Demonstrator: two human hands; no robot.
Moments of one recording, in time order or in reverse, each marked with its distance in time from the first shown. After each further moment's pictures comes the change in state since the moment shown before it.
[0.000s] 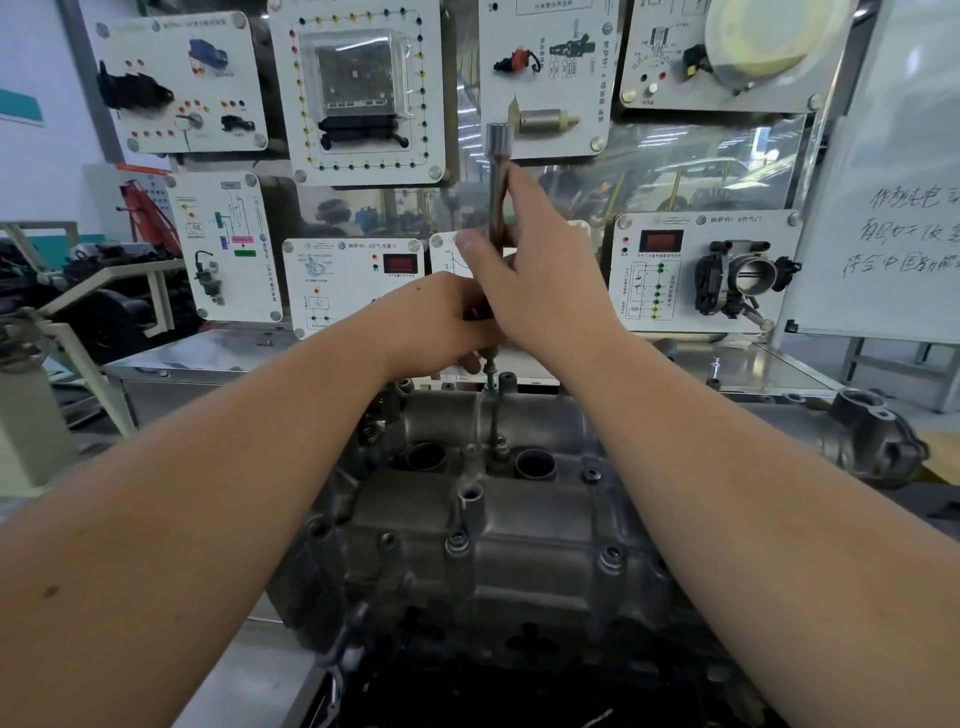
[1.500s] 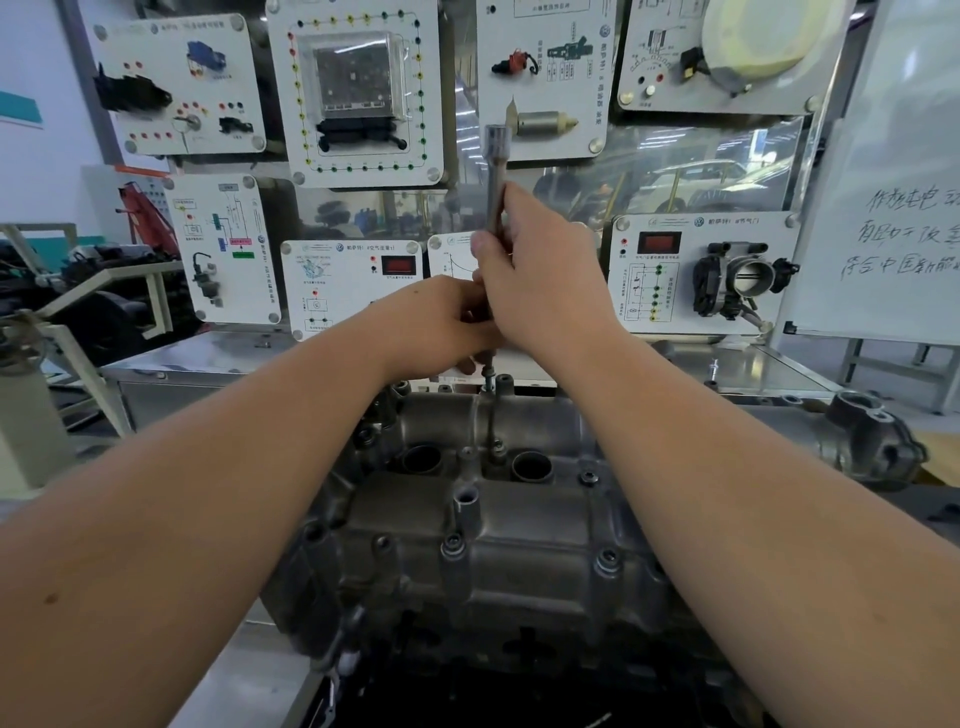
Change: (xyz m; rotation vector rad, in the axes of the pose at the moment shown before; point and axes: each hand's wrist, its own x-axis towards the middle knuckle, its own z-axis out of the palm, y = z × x) left_hand 0.003 -0.001 0.002 -0.010 -0.010 -0.001; right_hand 0.003 -0.004 -0.001 -0.044 0.004 0.031
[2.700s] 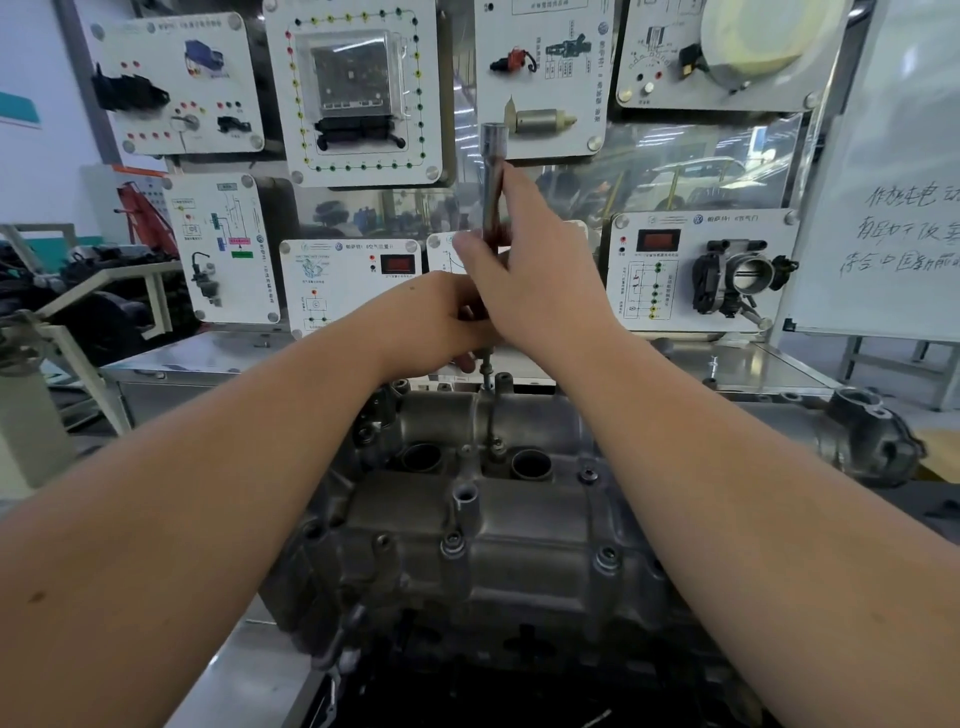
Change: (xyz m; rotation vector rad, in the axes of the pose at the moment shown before) left_hand 0.000 -0.004 -0.001 -0.007 0.023 0.014; right_hand -0.003 0.001 0.001 0.019 0.002 -0.049
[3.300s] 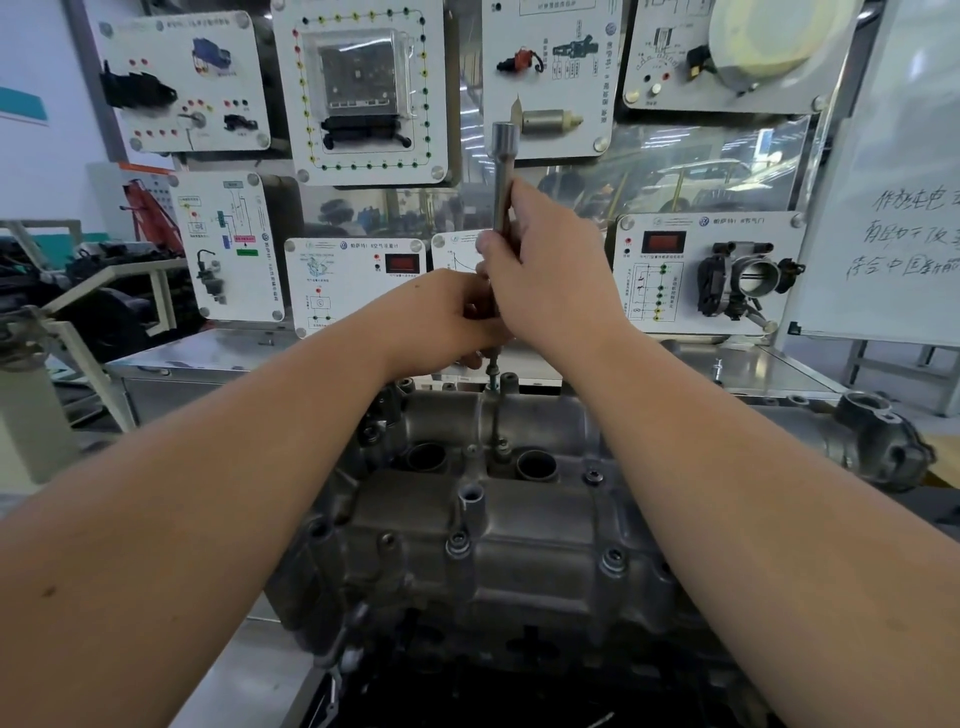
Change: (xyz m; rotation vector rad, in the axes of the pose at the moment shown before) left_hand 0.000 0.000 0.000 -0.030 0.019 0.001; right_hand 0.004 0.001 0.000 -0.007 0.014 0.016
